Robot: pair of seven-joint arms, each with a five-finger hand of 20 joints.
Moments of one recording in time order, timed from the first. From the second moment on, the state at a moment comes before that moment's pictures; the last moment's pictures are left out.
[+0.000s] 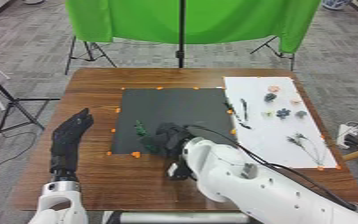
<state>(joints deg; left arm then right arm) 119.7 -69.9 -90.7 -112.2 63.5 16.6 19.3 -62.0 -59.9 26.2 -106.2 -98.6 -1.4 35.6</state>
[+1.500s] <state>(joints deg) 122.0 -68.1 -102.1 -120.7 74.9 -4.4 1.0 -118.3 -42.0 94.0 -121.9 -128.3 5.7 37.5</state>
